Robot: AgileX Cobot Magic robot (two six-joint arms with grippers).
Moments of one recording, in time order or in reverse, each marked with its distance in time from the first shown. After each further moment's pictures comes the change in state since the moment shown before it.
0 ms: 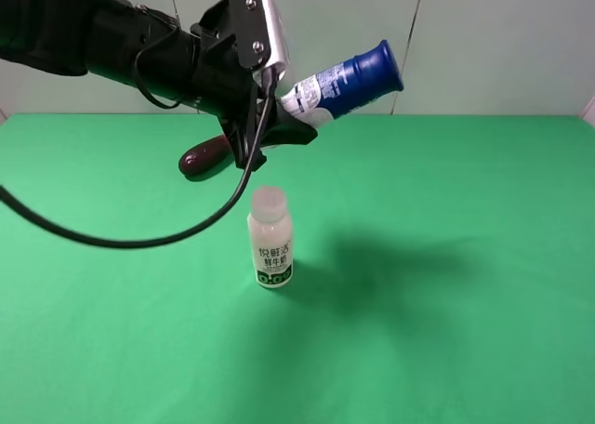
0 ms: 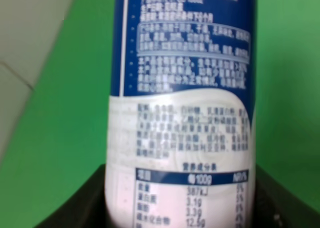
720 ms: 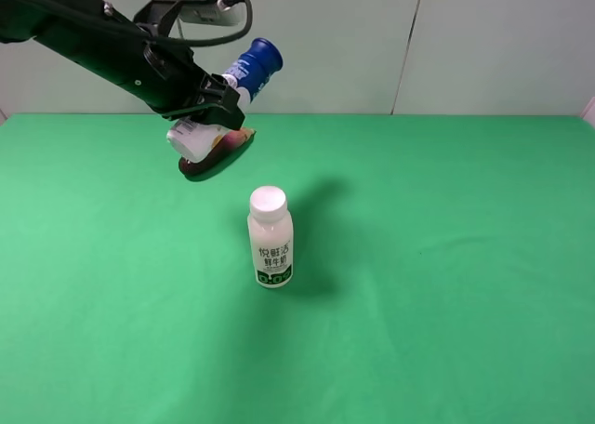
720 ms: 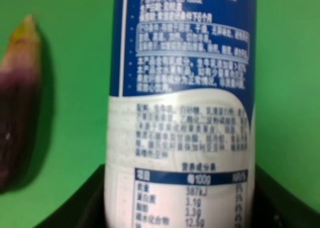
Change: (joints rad) left arm 0.119 0.000 -0.046 0.703 -0.059 -1.413; right arm 0.000 0.000 0.000 0.000 0.001 0.000
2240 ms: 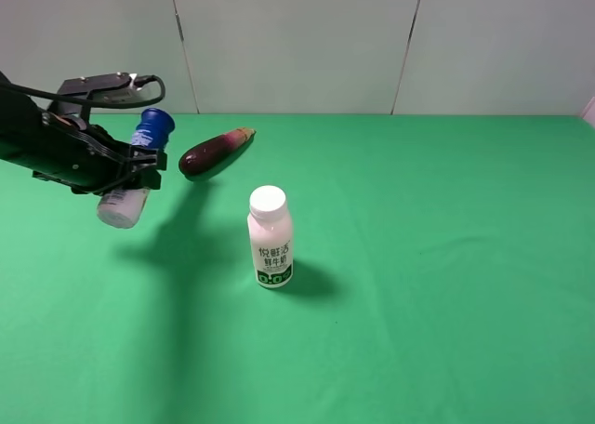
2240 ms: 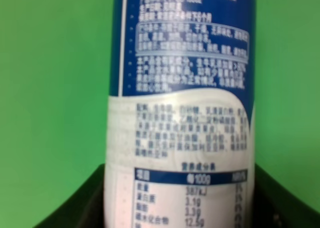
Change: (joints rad) left arm 0.157 -0.070 0.405 0.121 -0.302 -0.323; right arm 0.000 0.000 0.000 0.000 0.000 0.000
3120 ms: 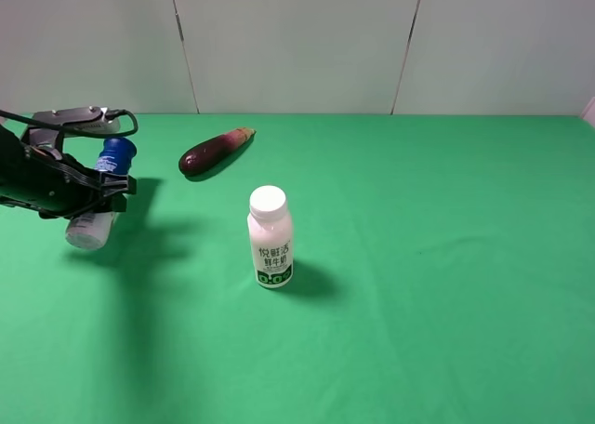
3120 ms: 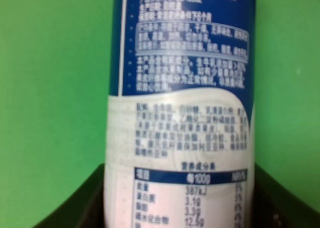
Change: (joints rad) left arm 0.123 0.090 0.084 0.054 -0.148 -0.002; right arm 0.000 0.000 0.000 0.000 0.001 0.000
